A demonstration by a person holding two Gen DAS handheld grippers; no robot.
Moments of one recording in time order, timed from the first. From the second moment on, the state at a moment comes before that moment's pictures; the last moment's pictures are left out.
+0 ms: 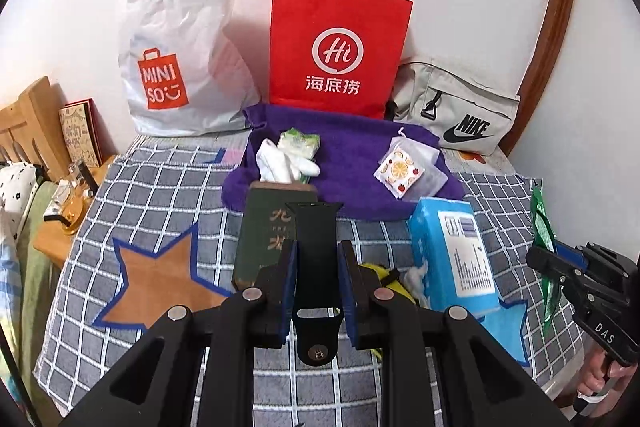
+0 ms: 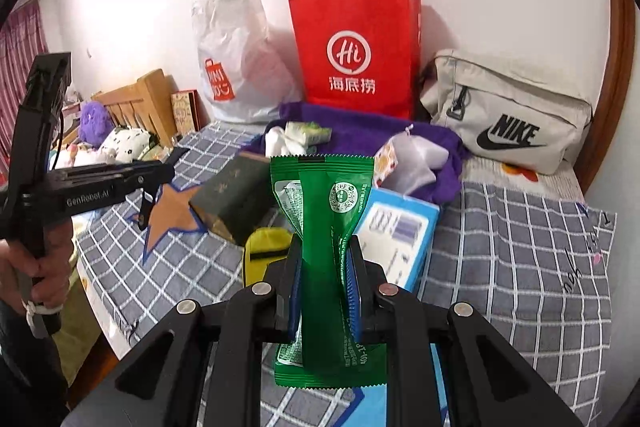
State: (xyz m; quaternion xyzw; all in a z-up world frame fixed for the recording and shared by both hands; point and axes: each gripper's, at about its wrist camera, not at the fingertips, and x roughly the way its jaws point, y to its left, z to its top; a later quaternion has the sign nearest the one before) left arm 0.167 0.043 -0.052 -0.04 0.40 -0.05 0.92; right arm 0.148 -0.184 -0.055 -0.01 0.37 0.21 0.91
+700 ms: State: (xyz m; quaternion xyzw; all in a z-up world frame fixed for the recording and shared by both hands) left arm 0.249 0.035 -0.050 -0.03 0.40 -0.05 0.92; right arm 0.246 -0.208 -0.050 0.01 0.38 0.17 0.91
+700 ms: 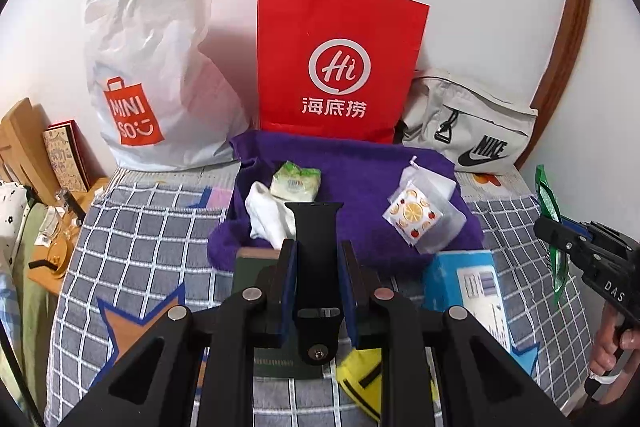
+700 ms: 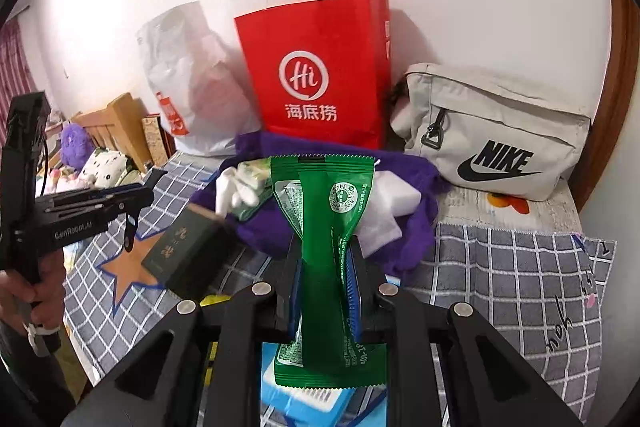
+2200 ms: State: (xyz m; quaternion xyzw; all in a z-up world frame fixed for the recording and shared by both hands) left arm 0.405 0.024 -0.134 -0.04 0.48 -0.06 0.88; right arm 0.390 -0.198 -0.149 -0.01 0.47 0.17 0.87
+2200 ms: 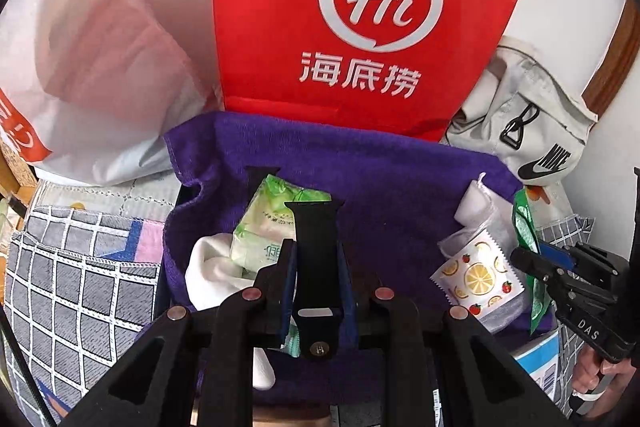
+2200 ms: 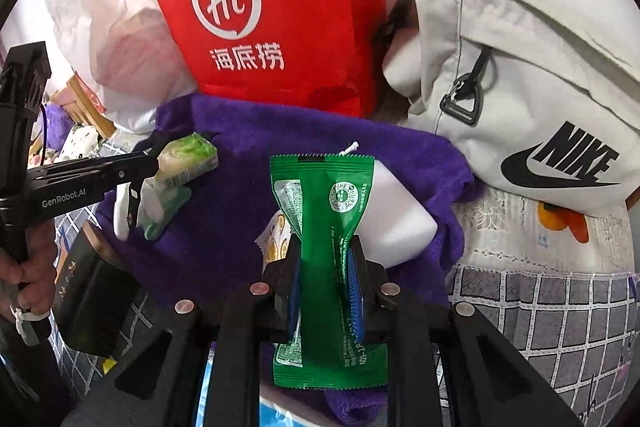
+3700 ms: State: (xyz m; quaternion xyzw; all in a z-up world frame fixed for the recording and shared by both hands) left arm 0.306 0.060 -0.092 -0.03 0.46 -0.08 0.88; right arm 0.268 -0.147 -0.094 -0.01 0.43 0.20 0.88
